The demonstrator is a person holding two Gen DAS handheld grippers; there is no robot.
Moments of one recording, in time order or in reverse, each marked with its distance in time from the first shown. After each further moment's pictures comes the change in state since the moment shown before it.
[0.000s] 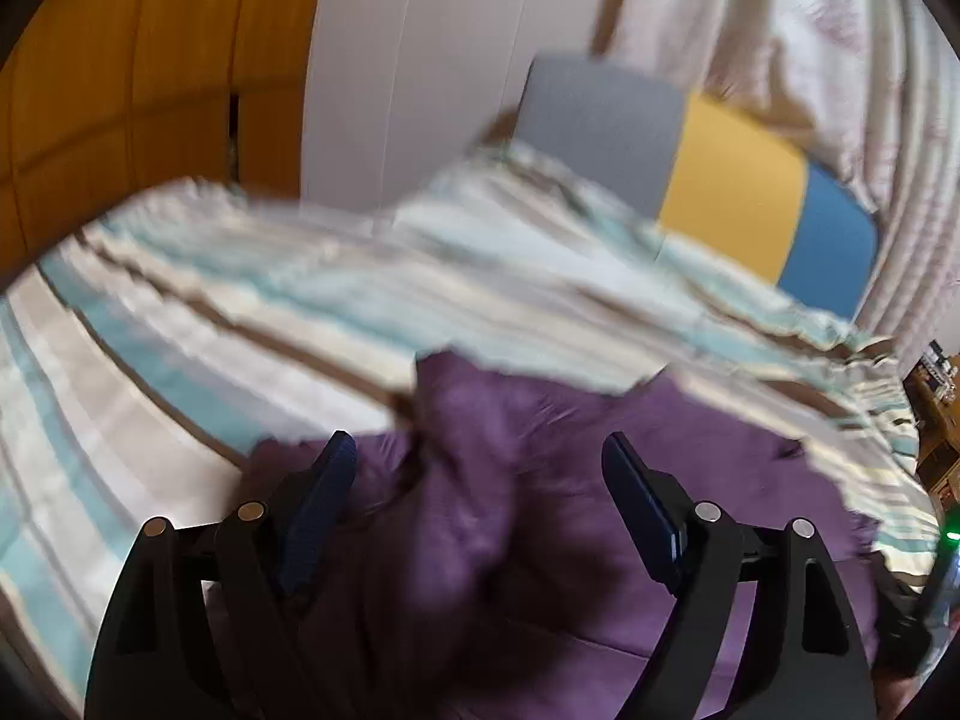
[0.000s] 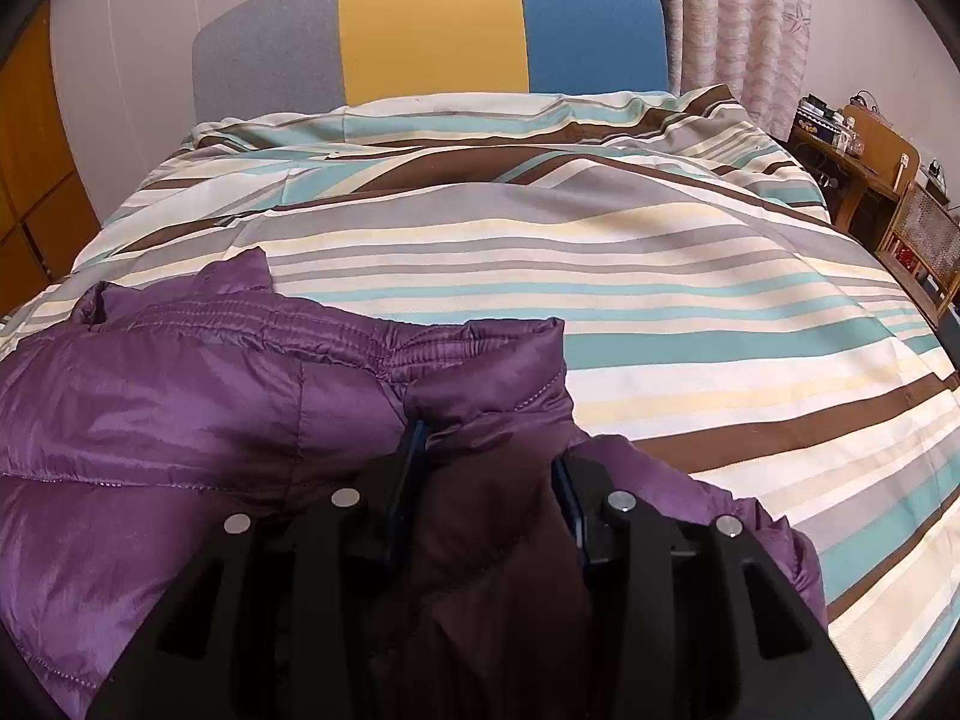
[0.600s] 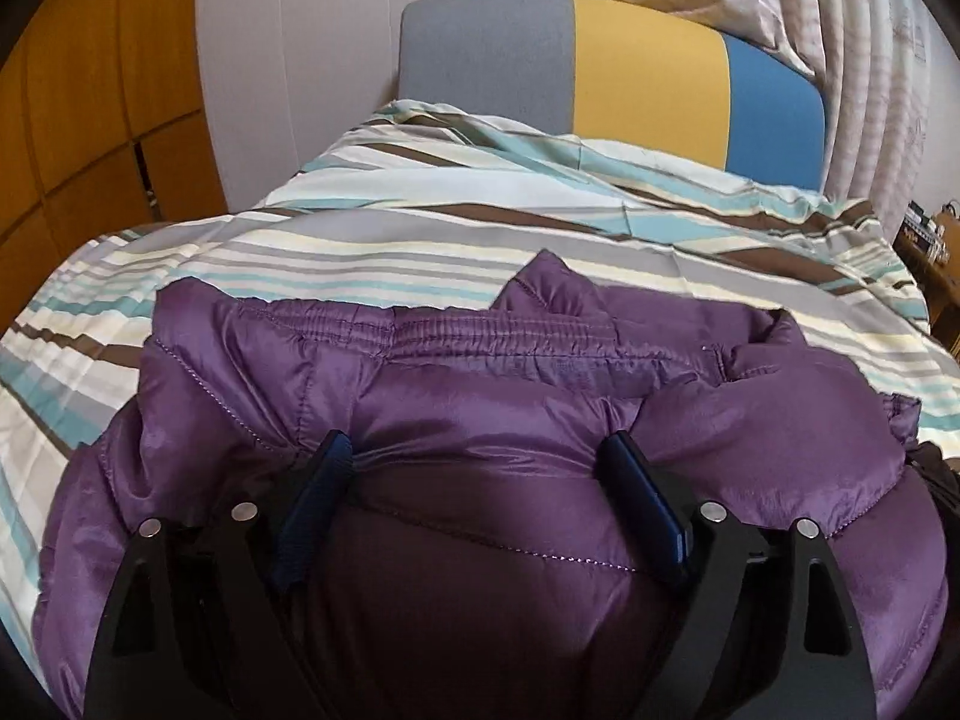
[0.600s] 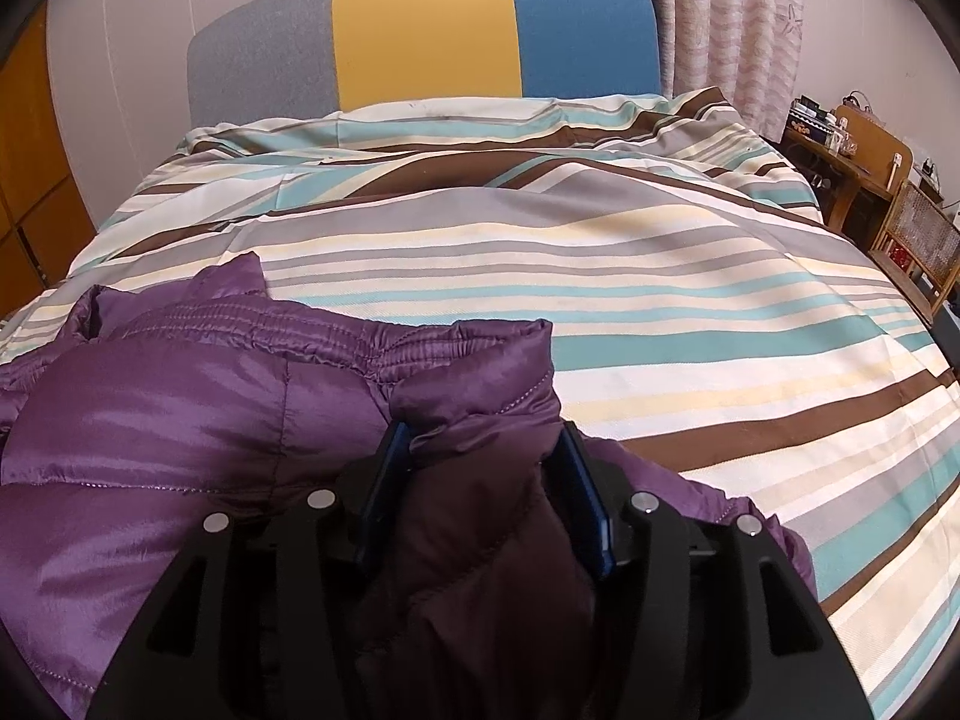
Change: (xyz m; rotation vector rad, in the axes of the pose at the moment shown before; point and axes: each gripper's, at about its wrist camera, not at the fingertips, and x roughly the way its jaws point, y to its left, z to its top) left arm 0.084 -0.088 -0.045 0.254 0.131 -0.024; right arm -0.003 -0.001 -0.001 0.006 -0.010 -0.016
